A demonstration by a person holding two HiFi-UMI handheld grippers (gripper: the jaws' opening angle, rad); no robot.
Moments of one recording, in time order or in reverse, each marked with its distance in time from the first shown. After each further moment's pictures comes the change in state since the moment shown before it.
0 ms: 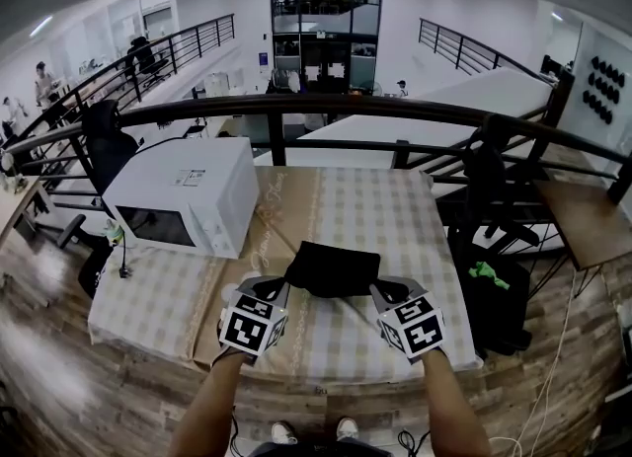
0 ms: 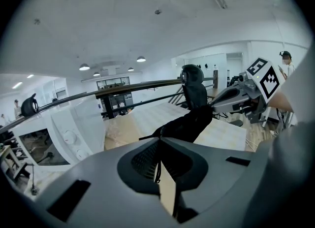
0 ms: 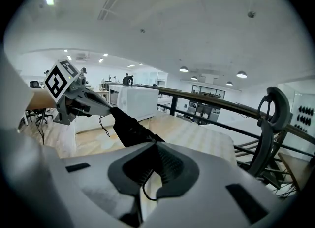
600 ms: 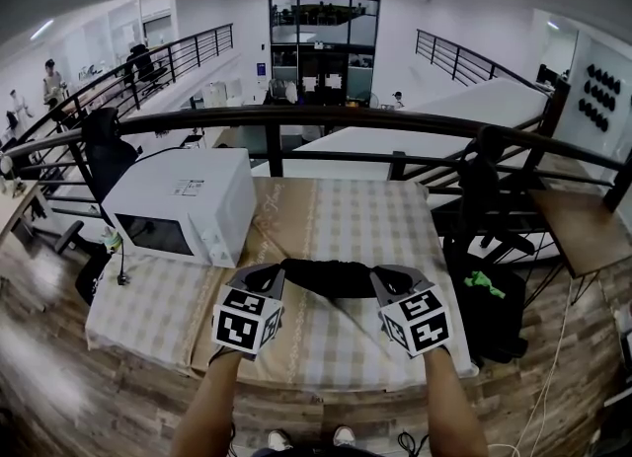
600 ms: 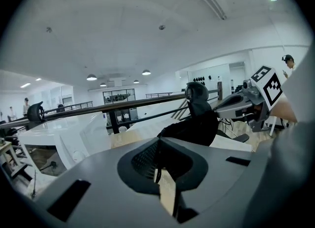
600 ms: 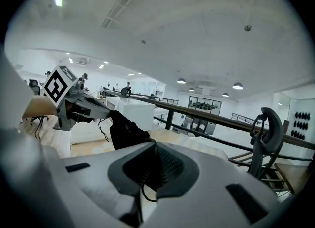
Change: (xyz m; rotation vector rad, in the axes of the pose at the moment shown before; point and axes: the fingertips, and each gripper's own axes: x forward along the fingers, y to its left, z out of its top) left arm -0.022 0.014 0.060 -0.025 -0.156 0.054; right arm -0.022 -0.017 0.059 -0.027 -0.124 -0.047
